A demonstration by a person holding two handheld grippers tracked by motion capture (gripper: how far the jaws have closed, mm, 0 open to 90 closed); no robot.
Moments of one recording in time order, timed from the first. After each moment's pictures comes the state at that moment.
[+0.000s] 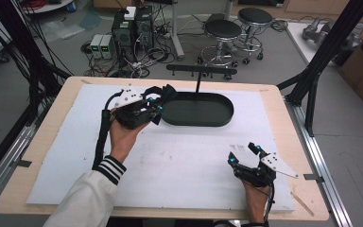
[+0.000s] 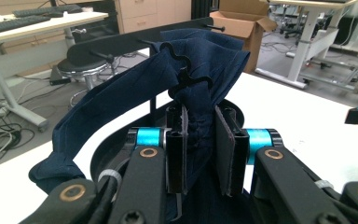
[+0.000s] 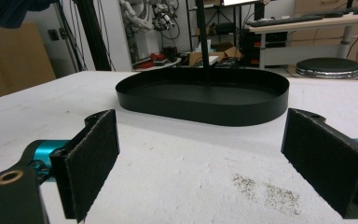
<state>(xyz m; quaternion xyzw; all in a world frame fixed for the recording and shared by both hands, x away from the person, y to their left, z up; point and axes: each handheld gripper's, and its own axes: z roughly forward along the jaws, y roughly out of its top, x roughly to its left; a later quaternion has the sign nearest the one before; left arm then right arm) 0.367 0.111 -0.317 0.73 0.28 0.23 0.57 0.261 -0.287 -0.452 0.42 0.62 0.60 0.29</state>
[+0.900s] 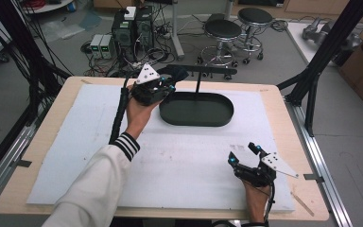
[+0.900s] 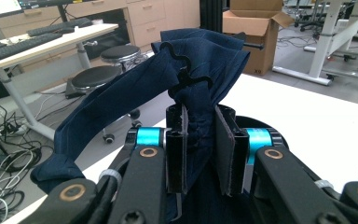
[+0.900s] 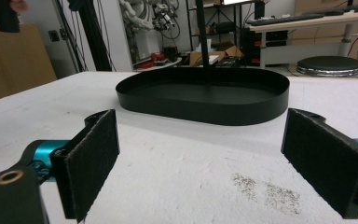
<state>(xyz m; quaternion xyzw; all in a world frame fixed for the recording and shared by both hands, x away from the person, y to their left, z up) 0.435 0.078 -0.306 0.74 0.26 0.26 0.56 0.262 -0.288 -0.452 0.42 0.62 0.60 0.29</state>
